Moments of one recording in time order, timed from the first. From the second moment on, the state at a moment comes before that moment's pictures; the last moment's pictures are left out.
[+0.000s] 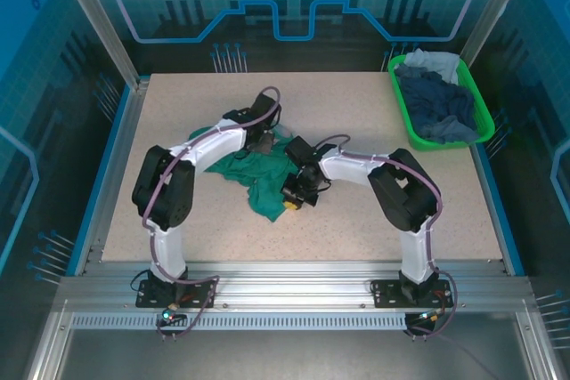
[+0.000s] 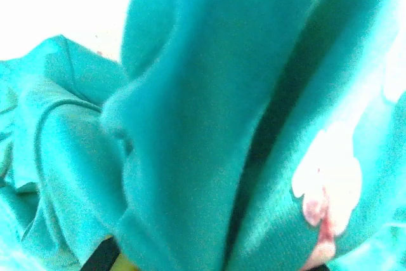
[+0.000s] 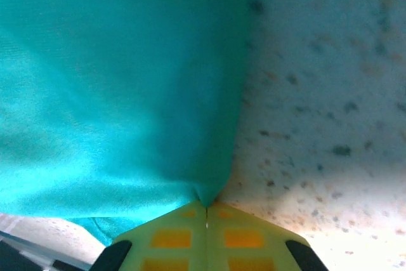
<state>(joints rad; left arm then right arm) -0.46 1.92 1.51 -0.71 -0.26 -0.24 0.70 1.99 1.29 -0.64 -0.39 1.13</state>
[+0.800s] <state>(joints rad) -0.42 1.67 1.85 -0.91 0.30 -0.53 0.38 1.45 1.57 -0.92 0.10 0.66</state>
